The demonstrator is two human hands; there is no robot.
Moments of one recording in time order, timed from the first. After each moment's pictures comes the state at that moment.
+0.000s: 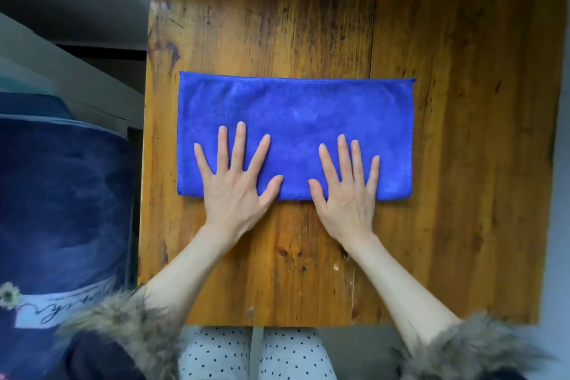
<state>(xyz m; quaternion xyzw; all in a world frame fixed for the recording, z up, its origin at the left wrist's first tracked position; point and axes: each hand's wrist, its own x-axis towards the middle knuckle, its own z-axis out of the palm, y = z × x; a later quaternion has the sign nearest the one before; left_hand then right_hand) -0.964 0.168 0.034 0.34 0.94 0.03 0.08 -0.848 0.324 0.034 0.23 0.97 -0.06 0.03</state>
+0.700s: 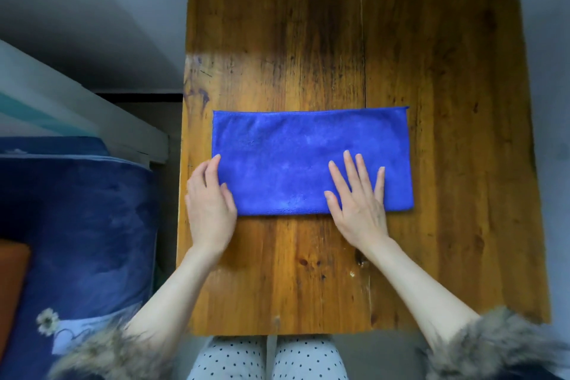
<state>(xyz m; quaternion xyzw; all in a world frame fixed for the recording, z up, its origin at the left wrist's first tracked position) -0.995 0.124 0.076 0.15 0.95 0.26 0.09 -0.856 0.324 0.062 0.23 0.96 -0.11 0.06</state>
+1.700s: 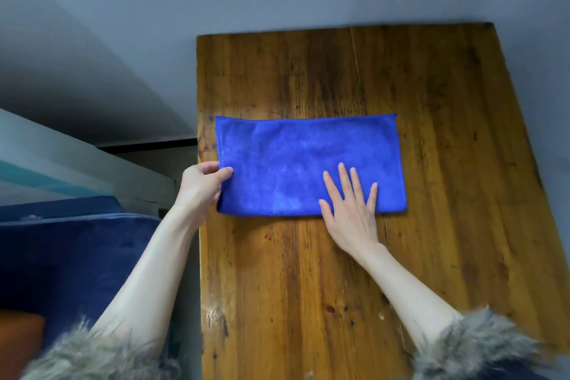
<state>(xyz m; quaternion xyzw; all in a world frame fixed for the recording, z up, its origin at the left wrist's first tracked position) -1.129 0.159 0.119 -0.10 0.77 0.51 0.38 -0.930 0.316 0.068 0.31 0.93 -0.14 0.12</state>
